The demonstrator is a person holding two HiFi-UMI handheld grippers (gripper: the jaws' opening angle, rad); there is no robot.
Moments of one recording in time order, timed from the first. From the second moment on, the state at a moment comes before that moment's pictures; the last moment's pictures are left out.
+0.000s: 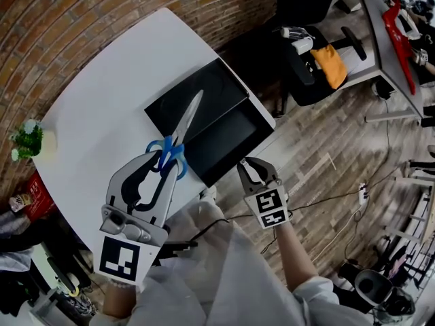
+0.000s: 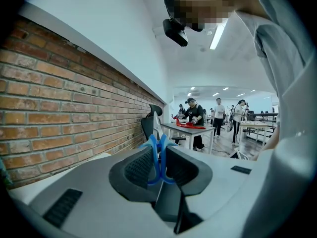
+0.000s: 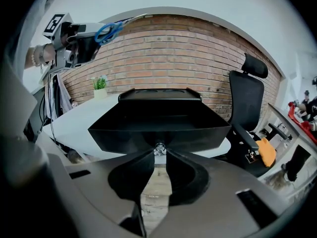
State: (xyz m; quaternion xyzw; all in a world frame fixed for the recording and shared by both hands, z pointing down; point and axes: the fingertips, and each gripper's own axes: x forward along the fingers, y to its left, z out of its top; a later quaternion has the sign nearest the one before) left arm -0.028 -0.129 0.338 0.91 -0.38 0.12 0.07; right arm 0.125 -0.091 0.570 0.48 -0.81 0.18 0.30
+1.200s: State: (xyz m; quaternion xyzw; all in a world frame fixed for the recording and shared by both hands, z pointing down) left arm -0.007 -0.114 0.290 0.94 -0.34 0.08 0.02; right arm 0.169 -0.082 0.417 0.65 -0.73 0.09 0.19
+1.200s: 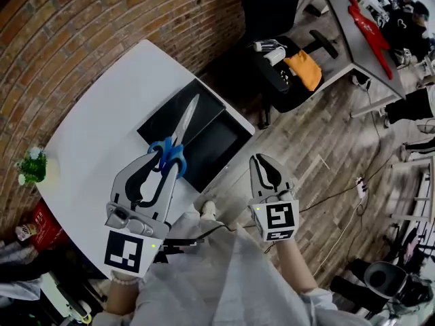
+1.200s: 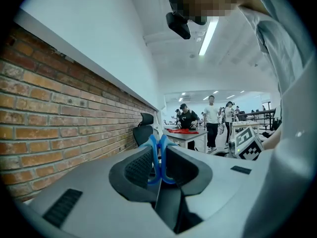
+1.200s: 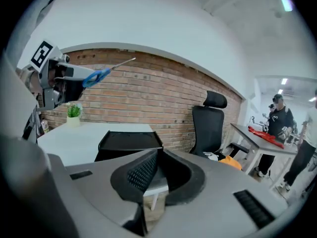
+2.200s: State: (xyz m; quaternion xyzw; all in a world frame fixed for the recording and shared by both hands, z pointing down) left arm 0.035 -0.122 0.289 0.96 -0.28 0.09 0.00; right arm 0.186 -0.060 0.337 0.70 -0.70 0.05 0.14
